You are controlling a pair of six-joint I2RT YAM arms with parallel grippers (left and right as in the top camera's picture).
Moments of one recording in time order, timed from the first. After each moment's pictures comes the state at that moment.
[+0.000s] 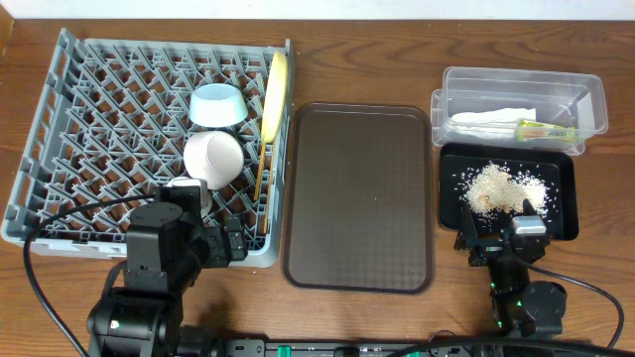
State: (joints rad) left arm -0.12 0.66 0.77 -0.92 0.07 -0.20; right arm 0.03 0.01 0.01 -0.07 -0.01 0.01
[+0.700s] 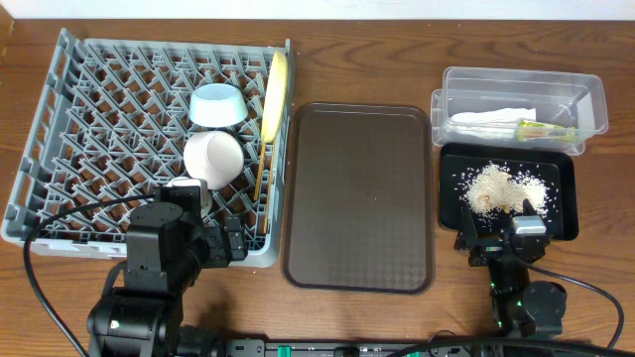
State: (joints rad) left arm -0.12 0.66 0.77 -0.92 0.07 -0.20; right arm 0.03 0.01 0.01 -0.07 -0.01 0.01
